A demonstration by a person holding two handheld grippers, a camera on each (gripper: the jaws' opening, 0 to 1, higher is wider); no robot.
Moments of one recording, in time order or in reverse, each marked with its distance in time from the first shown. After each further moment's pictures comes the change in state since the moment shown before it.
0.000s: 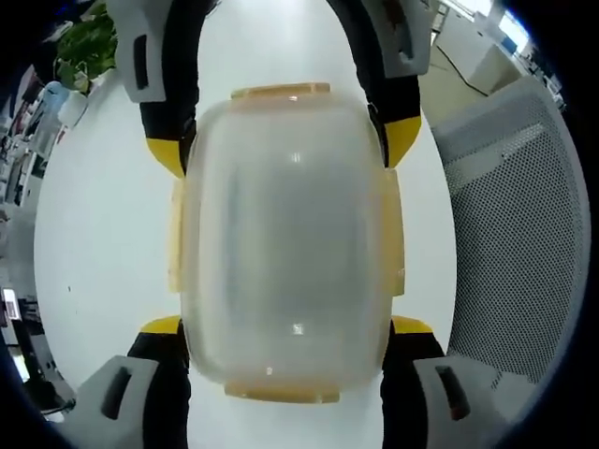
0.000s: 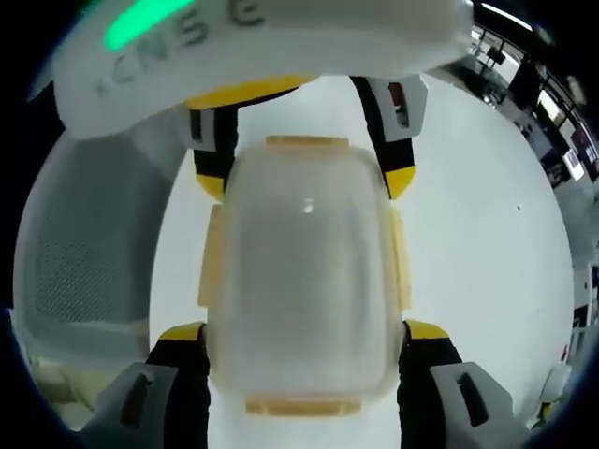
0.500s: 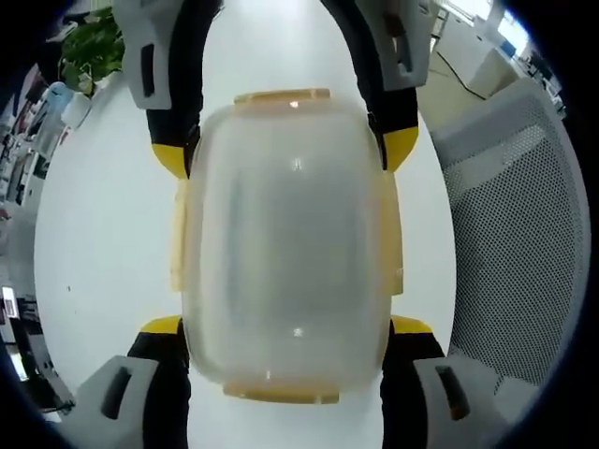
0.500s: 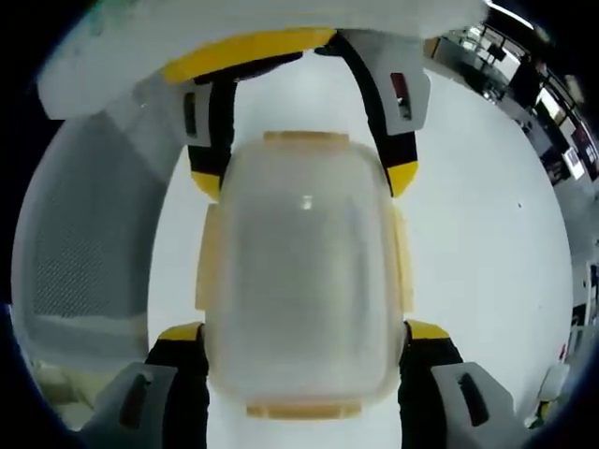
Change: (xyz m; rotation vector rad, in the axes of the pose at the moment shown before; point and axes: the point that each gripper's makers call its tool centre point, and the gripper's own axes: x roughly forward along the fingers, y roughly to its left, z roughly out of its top) left arm 0.000 0.000 0.001 -0.007 -0.045 0.004; right arm 0.003 -0.001 0.000 0.004 0.034 -0.007
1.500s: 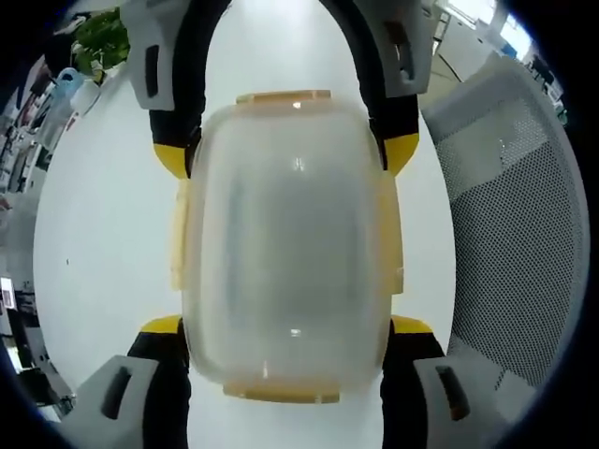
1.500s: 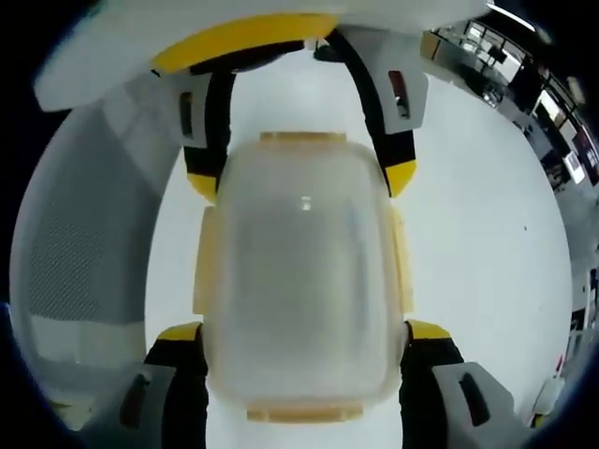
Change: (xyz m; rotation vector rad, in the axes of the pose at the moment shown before) left arm -0.009 -0.002 -0.049 -0.022 0.007 -0.001; right arm 0.019 -0.002 0.048 -0.006 -0.013 -0.003
